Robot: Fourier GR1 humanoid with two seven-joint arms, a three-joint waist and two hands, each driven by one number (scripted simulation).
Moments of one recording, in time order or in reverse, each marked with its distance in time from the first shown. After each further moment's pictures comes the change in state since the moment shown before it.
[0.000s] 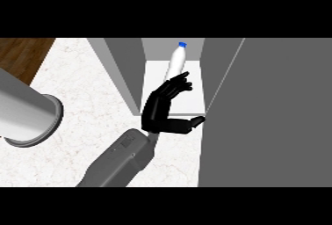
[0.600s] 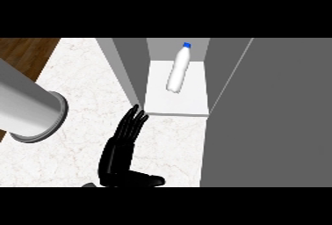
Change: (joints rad) left arm 0.499 0.249 -0.091 -0.488 -0.020 0.032 -0.037; right arm 0.043 -0.062 0.052 -0.004 0.029 0.003 -0.031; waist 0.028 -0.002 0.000
